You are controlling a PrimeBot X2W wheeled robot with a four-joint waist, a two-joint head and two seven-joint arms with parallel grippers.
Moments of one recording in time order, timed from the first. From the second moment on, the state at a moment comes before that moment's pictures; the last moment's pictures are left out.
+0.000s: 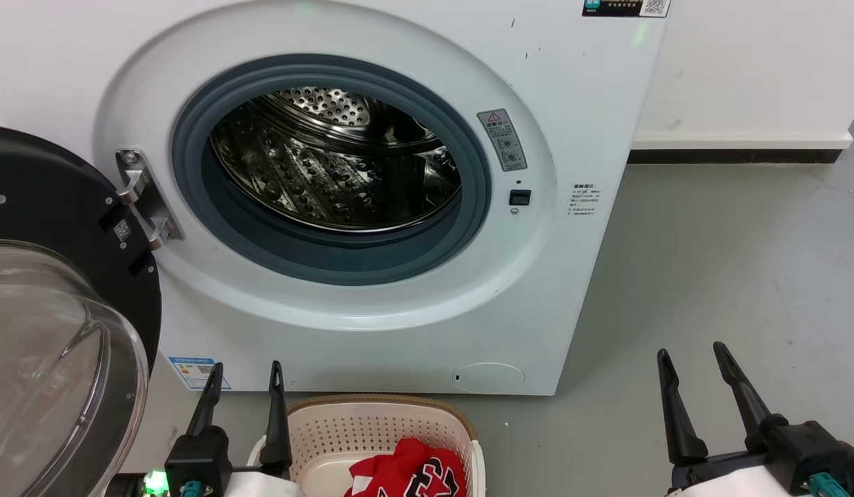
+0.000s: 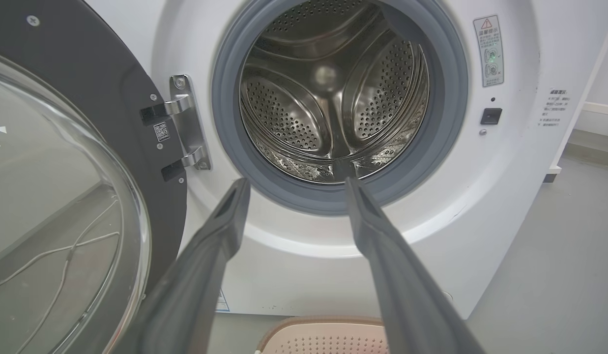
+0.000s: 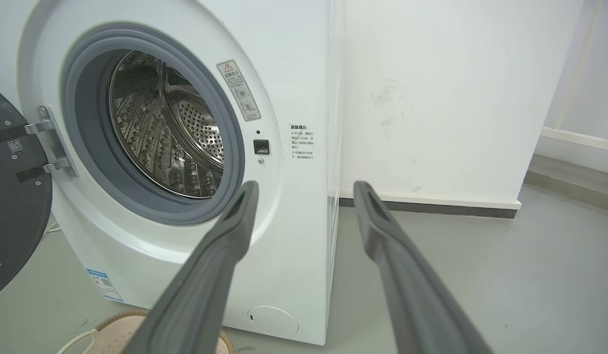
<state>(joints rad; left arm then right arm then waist) 0.08 0.06 -0.04 0.09 -0.04 0.05 -0.26 0.11 -0.05 0.02 0.02 0.07 0.13 -0.26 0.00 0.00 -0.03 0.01</state>
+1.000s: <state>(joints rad) 0.09 0.05 -0.01 0.17 -0.22 0.03 -0.21 0.11 -0.06 0.02 0.10 0.27 0.13 -0.23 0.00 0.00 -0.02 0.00</state>
